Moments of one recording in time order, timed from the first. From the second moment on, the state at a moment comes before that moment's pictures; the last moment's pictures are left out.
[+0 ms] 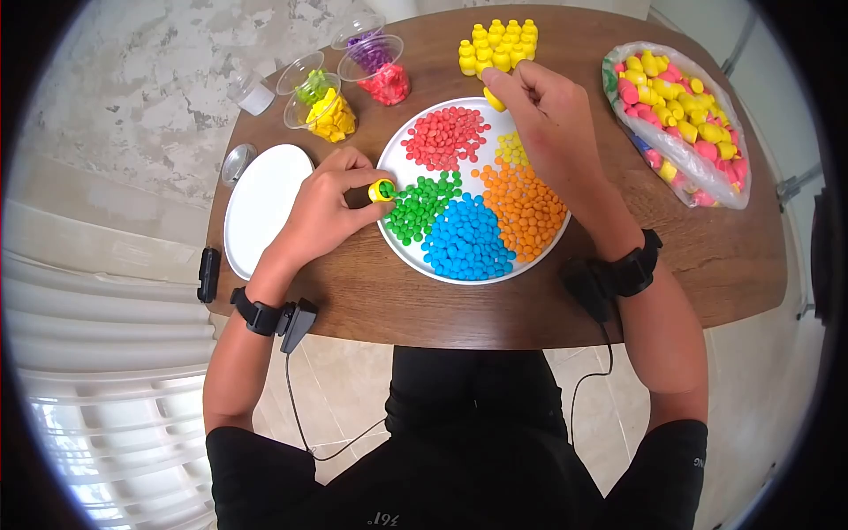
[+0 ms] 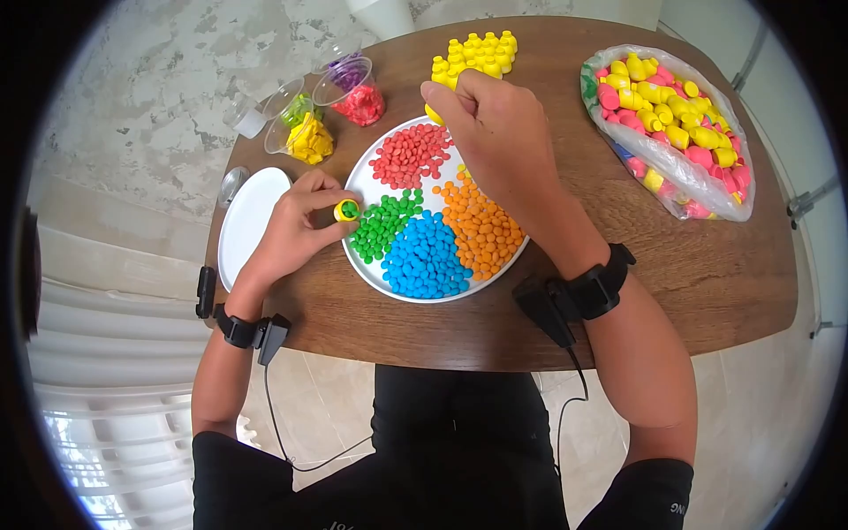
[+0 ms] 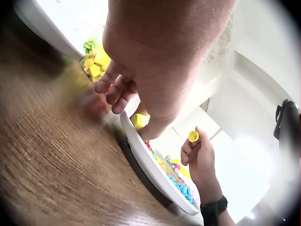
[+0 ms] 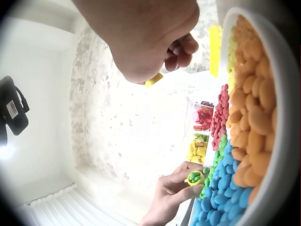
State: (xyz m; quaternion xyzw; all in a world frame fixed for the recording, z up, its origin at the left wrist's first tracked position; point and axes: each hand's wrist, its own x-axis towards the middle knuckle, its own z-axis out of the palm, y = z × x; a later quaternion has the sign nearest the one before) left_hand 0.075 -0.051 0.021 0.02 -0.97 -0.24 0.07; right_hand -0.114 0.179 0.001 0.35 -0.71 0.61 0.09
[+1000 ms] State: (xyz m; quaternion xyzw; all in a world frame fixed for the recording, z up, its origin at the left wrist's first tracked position) left_hand 0.046 -0.009 0.069 -0.23 -0.93 0.30 0.06; right_hand -0.104 0.178 0.001 0.36 -0.72 0.59 0.08
